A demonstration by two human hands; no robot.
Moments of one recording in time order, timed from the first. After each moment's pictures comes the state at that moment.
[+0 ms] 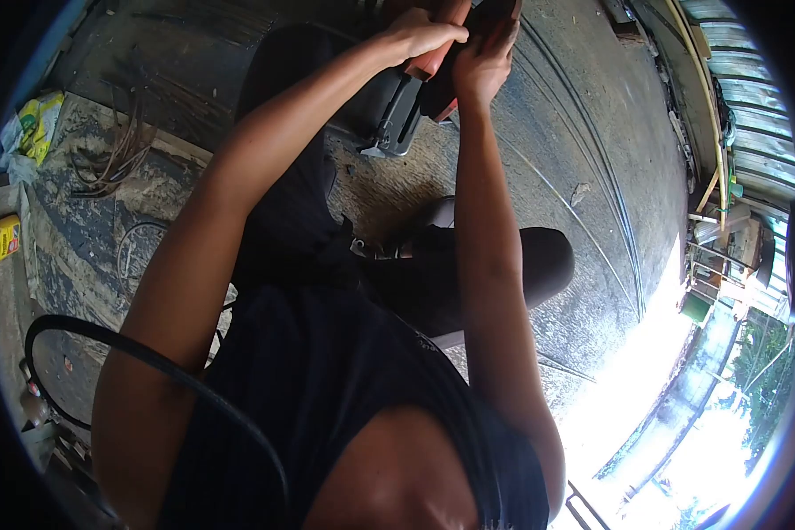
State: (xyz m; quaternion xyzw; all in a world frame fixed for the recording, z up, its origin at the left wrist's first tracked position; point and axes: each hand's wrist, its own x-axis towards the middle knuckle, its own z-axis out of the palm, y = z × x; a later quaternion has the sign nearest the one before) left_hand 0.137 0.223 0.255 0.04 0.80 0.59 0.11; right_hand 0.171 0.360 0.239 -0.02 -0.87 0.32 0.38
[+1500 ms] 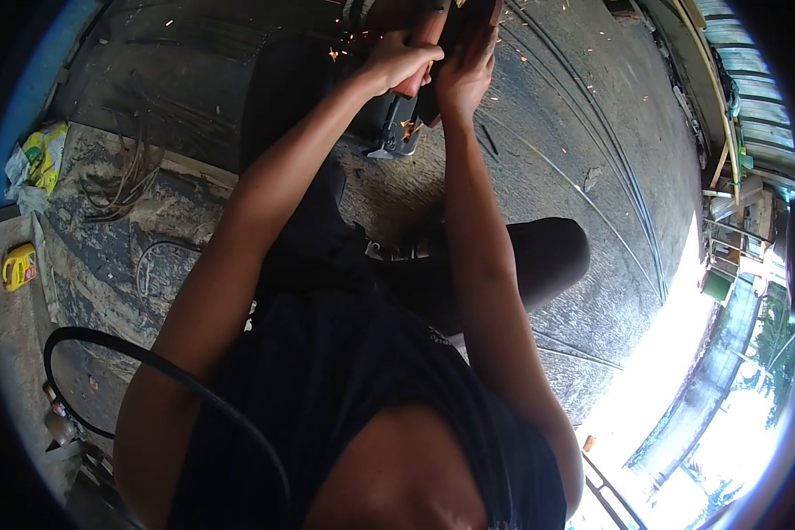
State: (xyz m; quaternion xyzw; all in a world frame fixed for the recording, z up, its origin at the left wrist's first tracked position) left_hand 0.178 0.215 0.242 0.06 0.67 0.72 0.18; right_hand 0.194 0.351 0.211 0.02 -0.85 0.32 0.41
